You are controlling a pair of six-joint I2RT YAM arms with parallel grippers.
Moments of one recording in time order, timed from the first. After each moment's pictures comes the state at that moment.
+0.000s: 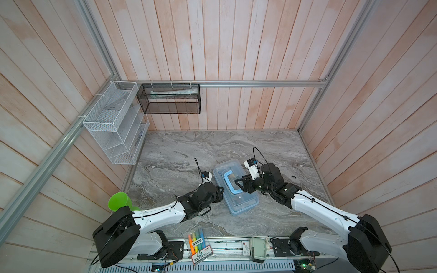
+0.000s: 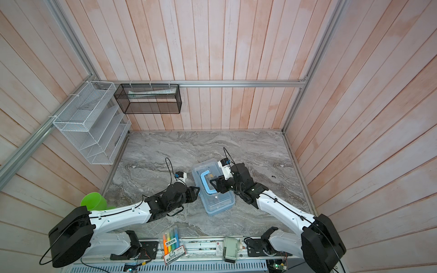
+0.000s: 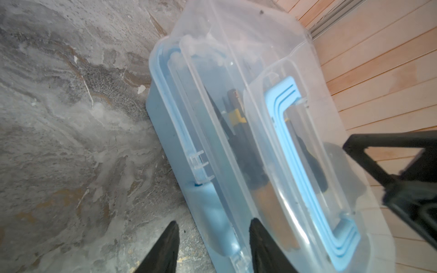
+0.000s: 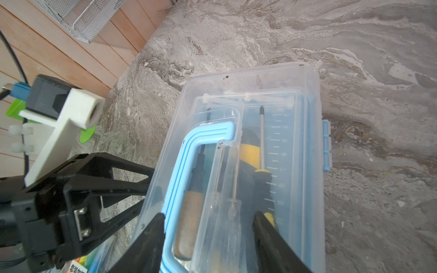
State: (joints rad) left arm -0.92 1.31 0.57 0.07 -0.19 -0.89; right arm 0.64 1.17 0.66 -0.07 -0.29 0.33
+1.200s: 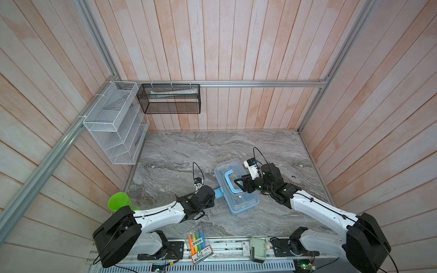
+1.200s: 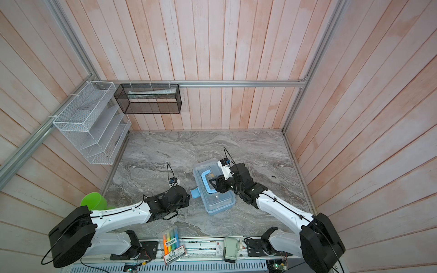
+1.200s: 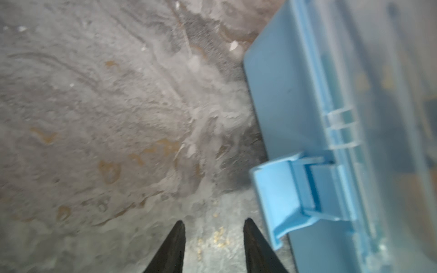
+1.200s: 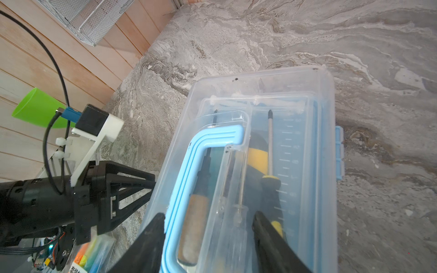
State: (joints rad) left arm -0.89 1.28 0.51 -0.18 -0.27 -0.97; right arm 0.63 1.18 0.65 -0.03 -0.31 0.32
